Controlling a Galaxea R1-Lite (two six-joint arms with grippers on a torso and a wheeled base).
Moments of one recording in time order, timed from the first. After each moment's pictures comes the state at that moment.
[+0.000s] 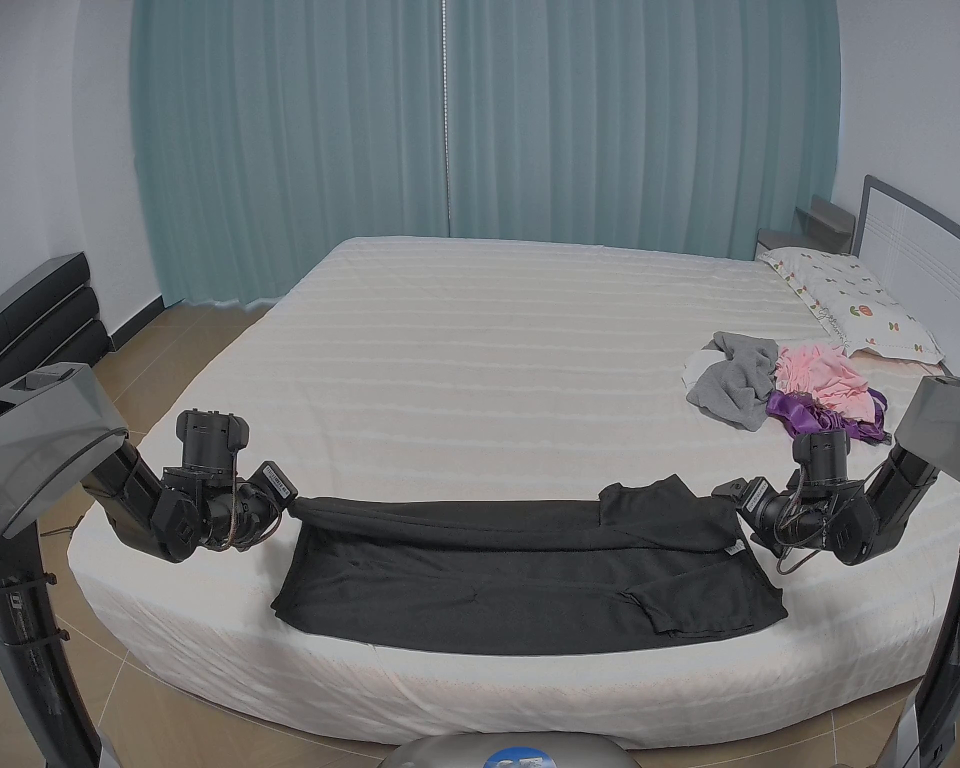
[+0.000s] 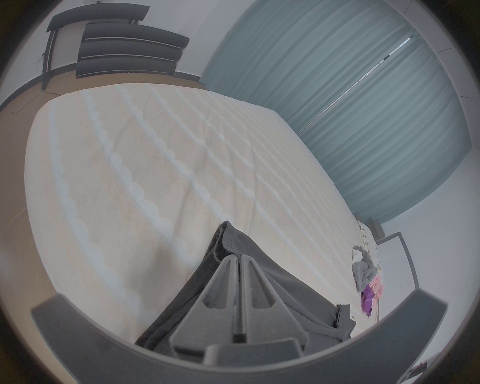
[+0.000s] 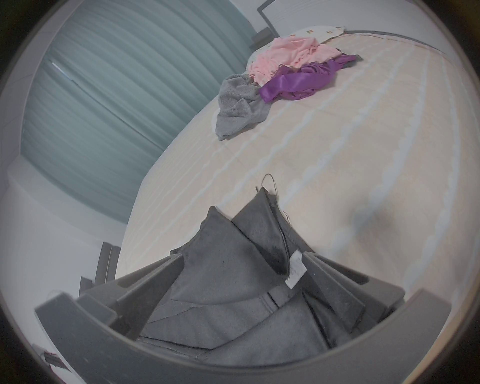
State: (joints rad) left arm -0.10 2.14 -0.85 -0.63 -0.01 -0.85; right arm 0.05 2.17 -0.72 -0.76 0.08 0.79
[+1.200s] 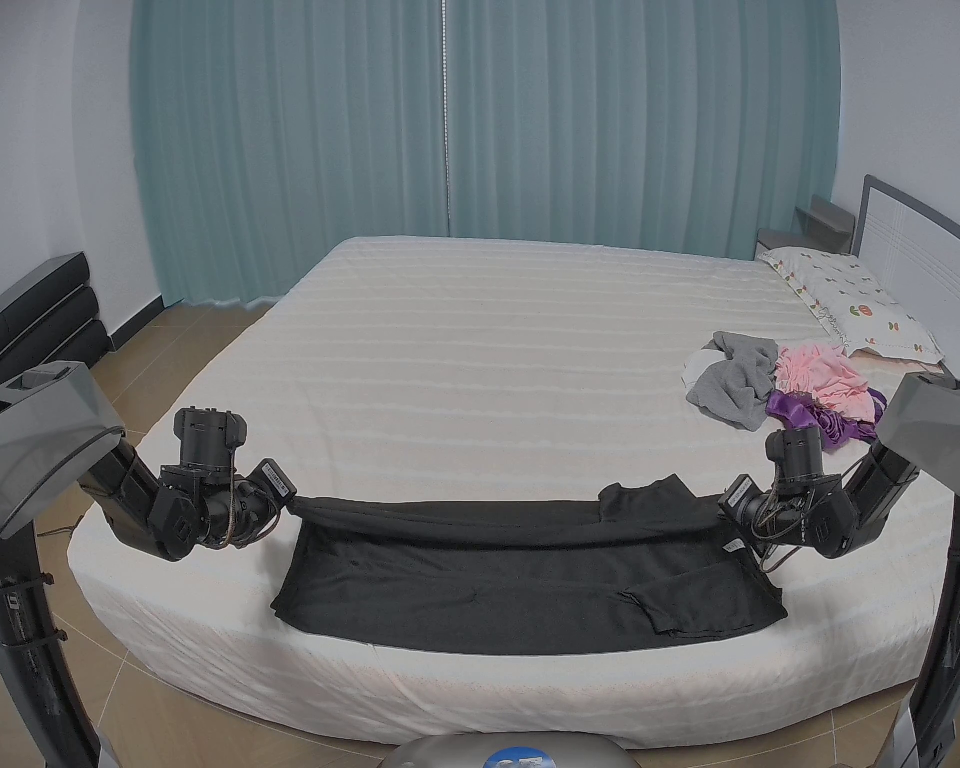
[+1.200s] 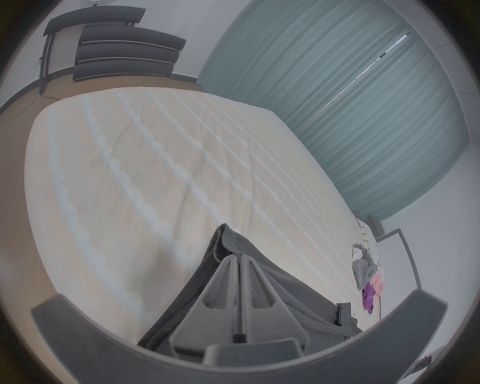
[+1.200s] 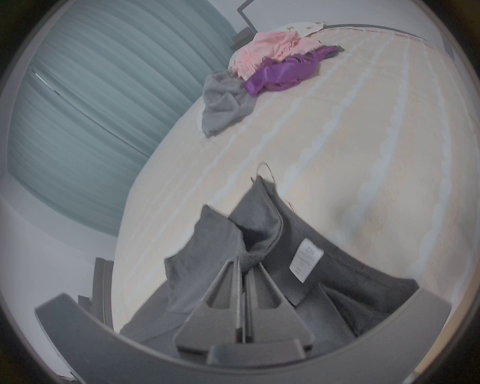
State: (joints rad) left arm -0.10 2.13 -0.85 -0.63 -0.02 -0.83; right arm 0.11 2.21 -0.81 -0.68 -0.03 0.91
